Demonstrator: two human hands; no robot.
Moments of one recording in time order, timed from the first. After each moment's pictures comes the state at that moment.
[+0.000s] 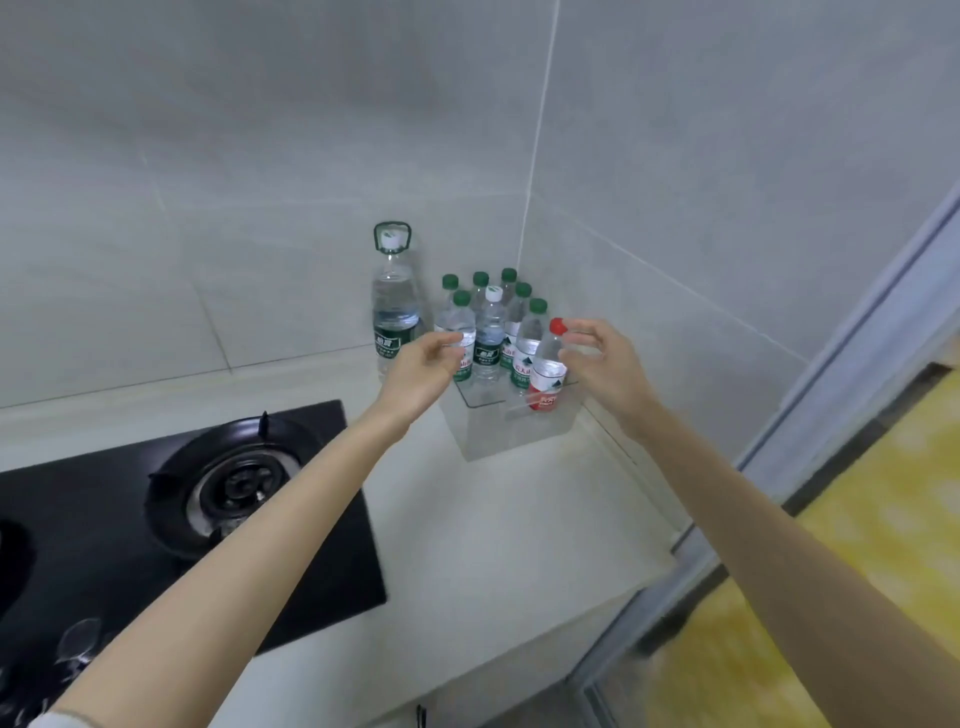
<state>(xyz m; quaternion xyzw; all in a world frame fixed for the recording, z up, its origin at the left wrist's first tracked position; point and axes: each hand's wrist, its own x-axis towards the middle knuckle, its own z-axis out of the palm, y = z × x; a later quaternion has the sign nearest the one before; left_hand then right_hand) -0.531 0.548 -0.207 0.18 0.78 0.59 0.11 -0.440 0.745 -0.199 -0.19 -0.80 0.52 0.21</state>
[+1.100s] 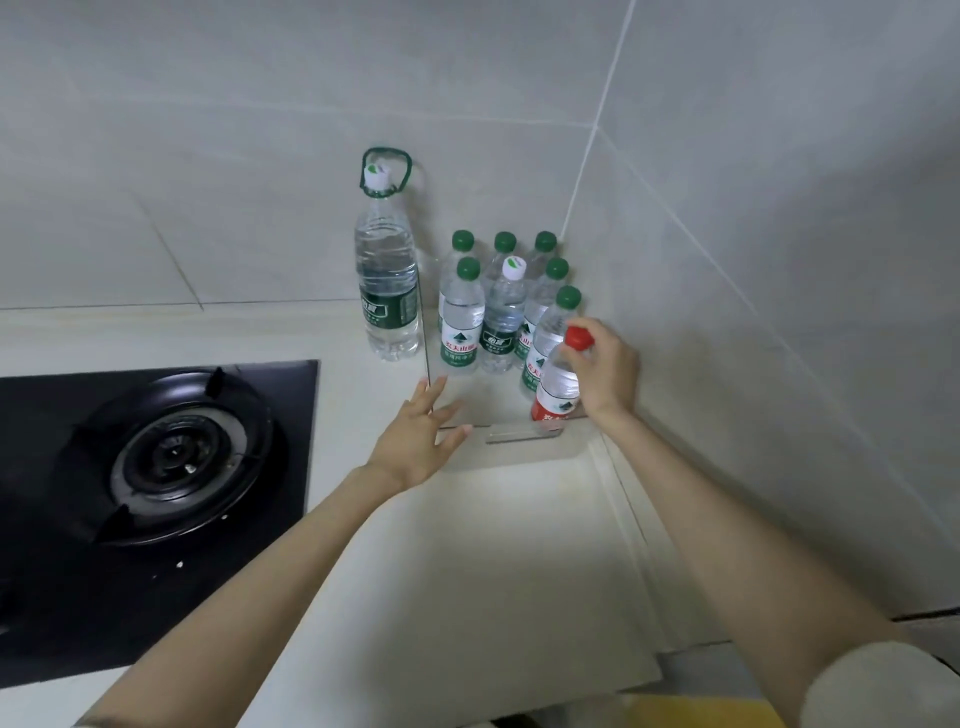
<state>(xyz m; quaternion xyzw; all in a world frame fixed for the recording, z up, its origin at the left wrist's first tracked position) -0.608 0.636 -0.363 0.22 0.93 0.28 0.12 -0.614 0.882 -0.314 -0.16 -0.89 0.36 0.23</state>
